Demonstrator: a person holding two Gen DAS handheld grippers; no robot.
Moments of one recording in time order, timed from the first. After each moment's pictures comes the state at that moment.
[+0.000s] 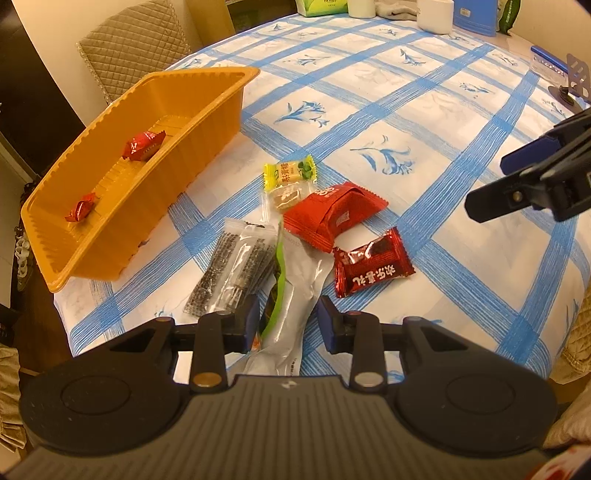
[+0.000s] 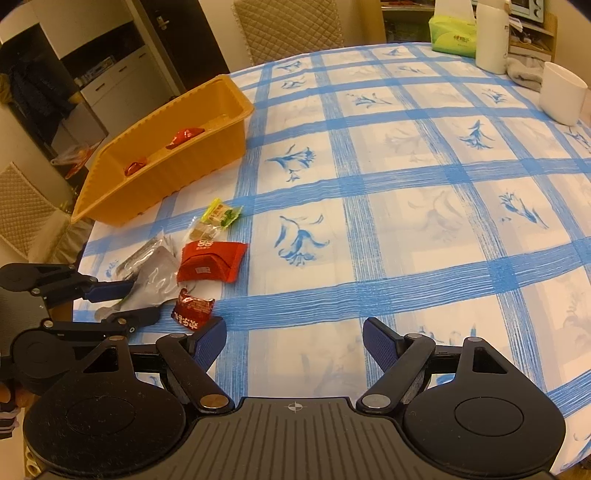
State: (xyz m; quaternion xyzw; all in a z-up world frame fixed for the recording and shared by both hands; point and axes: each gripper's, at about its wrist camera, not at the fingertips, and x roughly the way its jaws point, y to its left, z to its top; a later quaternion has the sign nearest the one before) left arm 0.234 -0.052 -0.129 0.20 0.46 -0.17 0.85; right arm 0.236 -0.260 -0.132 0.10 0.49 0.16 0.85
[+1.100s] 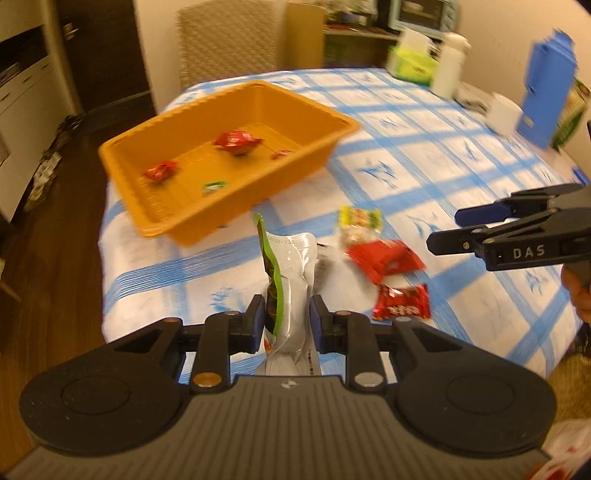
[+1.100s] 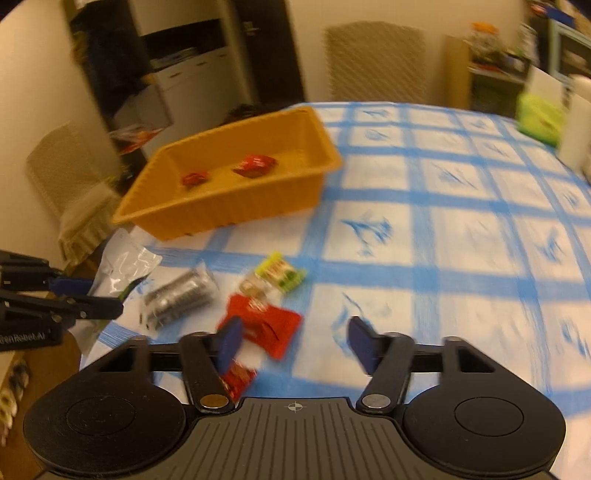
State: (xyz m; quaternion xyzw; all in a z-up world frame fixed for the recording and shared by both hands) left arm 0.219 0.017 -0.077 0.03 0.44 -0.08 0.89; right arm 0.275 -0.217 -0.123 0.01 0.41 0.28 0.87
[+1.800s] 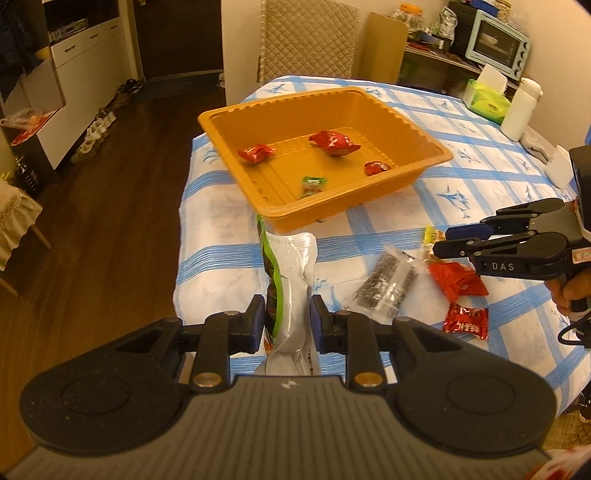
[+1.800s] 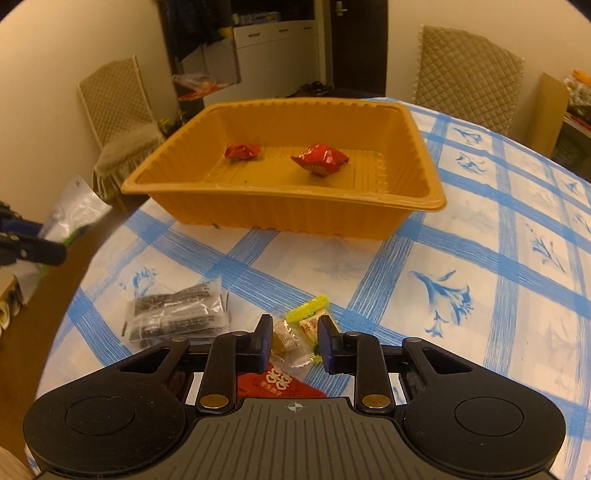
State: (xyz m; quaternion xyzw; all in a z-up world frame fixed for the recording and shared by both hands) left arm 0.212 0.082 -0.069 -0.03 0.45 0.01 0.89; right arm 0.333 -0.152 -0.156 -0.10 0.40 0.37 0.83
